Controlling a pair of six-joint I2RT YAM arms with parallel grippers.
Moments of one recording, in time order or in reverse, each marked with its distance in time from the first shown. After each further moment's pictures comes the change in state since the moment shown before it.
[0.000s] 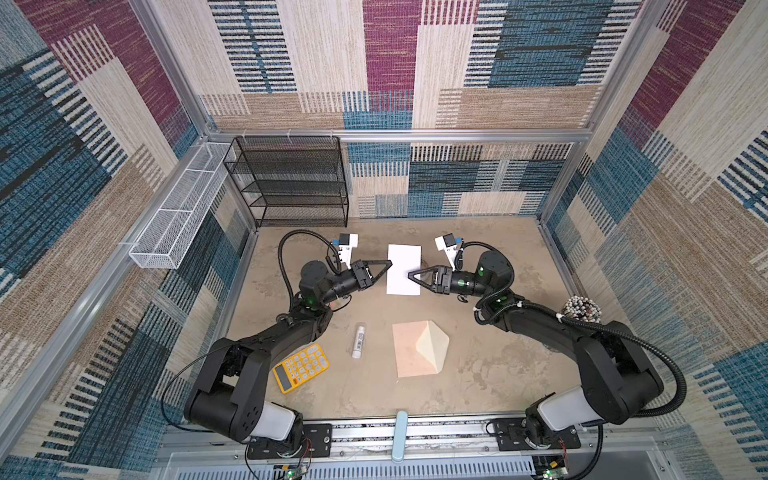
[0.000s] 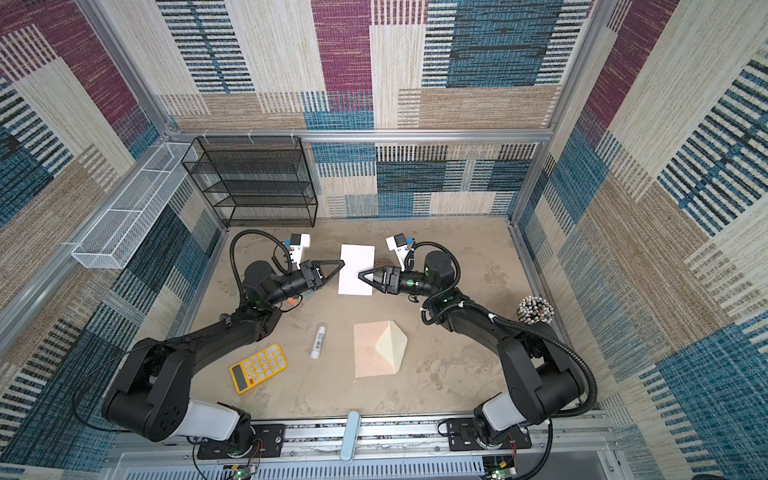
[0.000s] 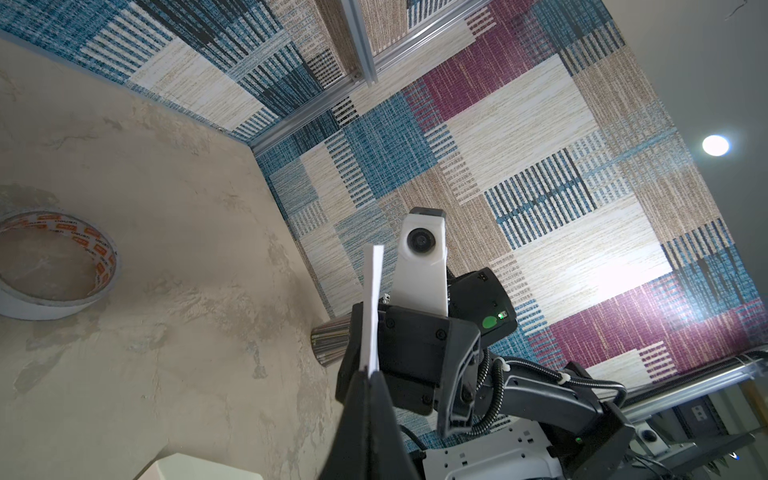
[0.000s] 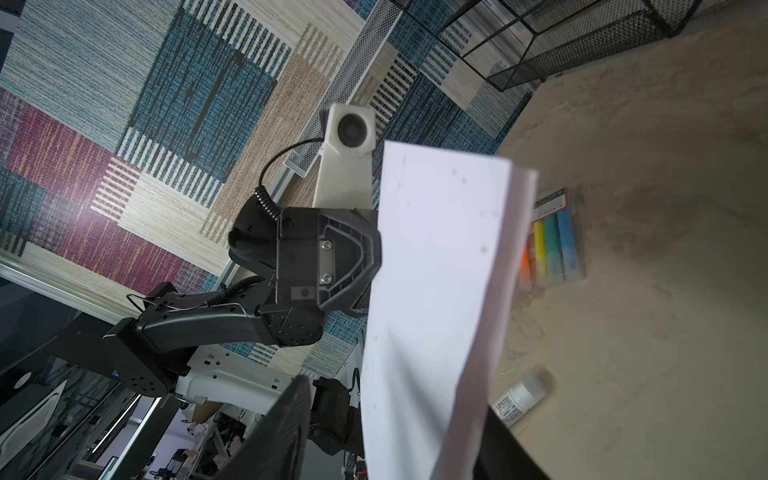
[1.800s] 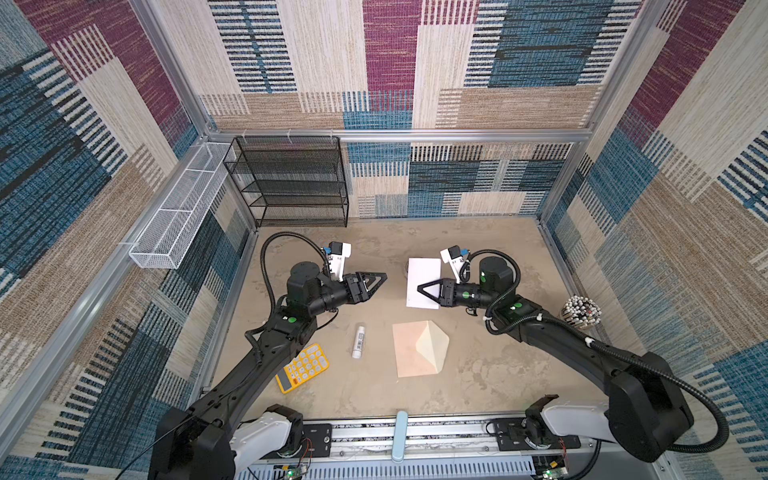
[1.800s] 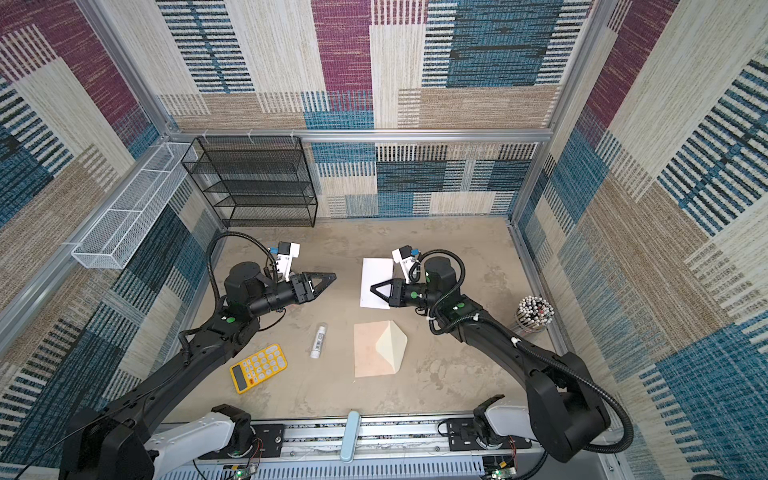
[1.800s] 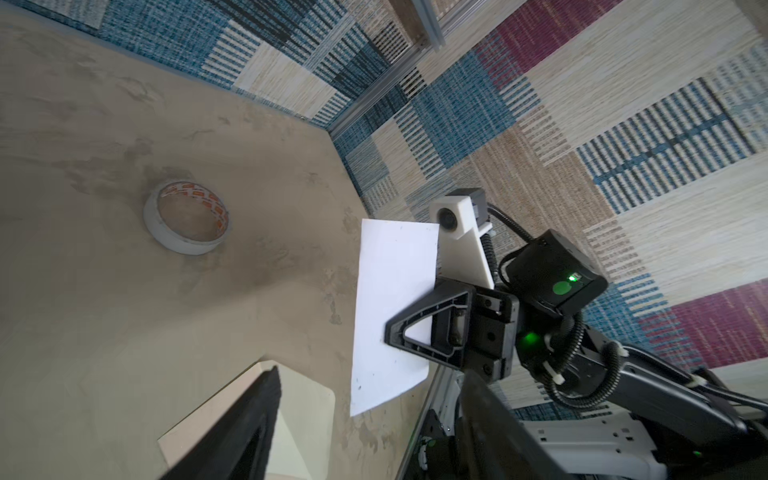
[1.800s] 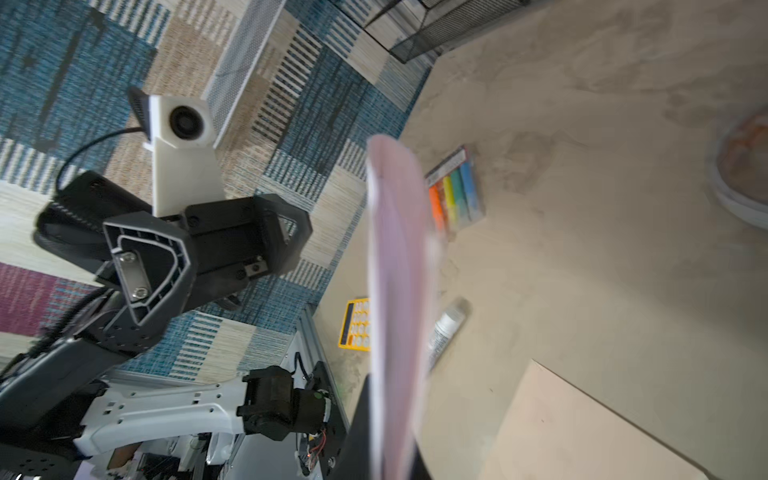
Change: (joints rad) left arm -0.030 -0.344 0.034 -0.785 -0.150 0.423; right arm 0.029 -0.239 -0.070 -0.587 0.232 -0.271
